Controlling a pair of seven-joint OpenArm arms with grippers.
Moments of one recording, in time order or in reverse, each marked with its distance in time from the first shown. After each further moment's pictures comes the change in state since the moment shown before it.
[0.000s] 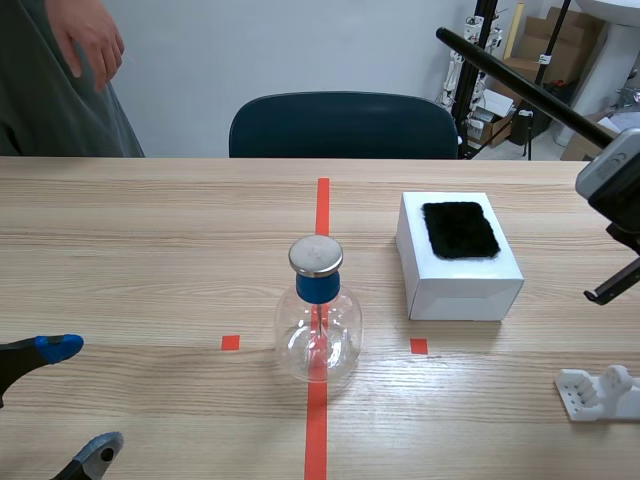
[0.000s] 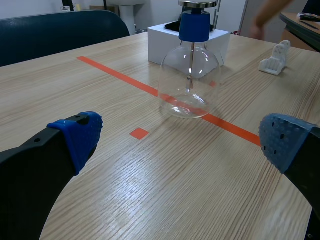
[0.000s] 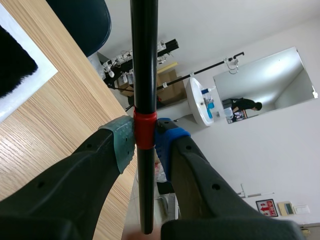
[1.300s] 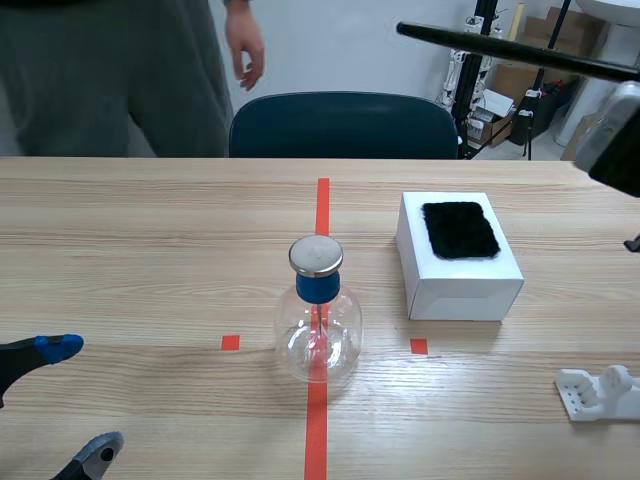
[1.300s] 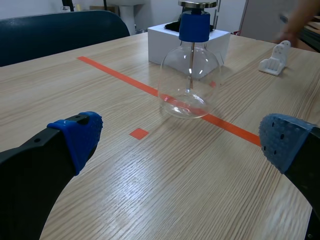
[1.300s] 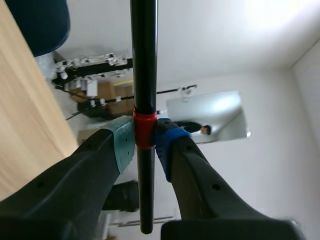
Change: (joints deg) left arm 0.0 0.0 0.0 0.0 0.0 0.0 0.0; right arm 0.0 6.2 0.0 7.7 -13.5 -1.1 -3.6
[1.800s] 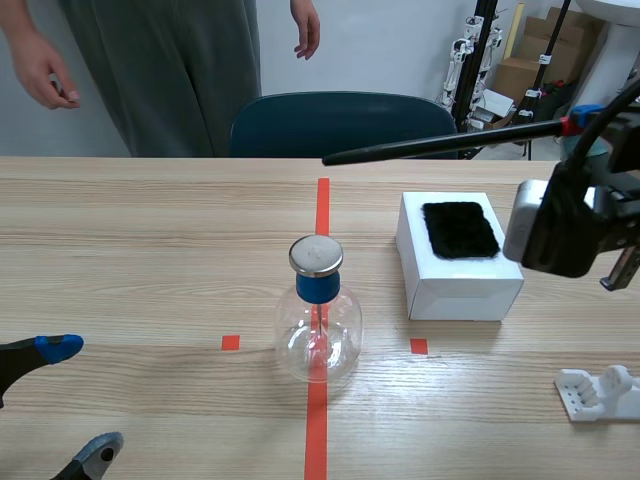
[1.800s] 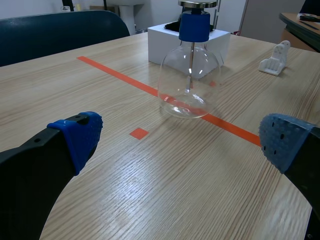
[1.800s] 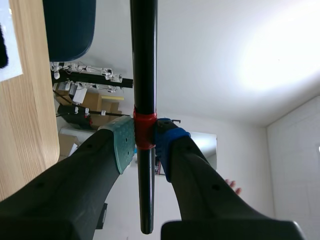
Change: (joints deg) left arm 0.0 0.0 0.0 0.0 0.0 0.0 0.0; right arm -2.6 -0.2 -7.0 0.9 -18.4 0.0 -0.2
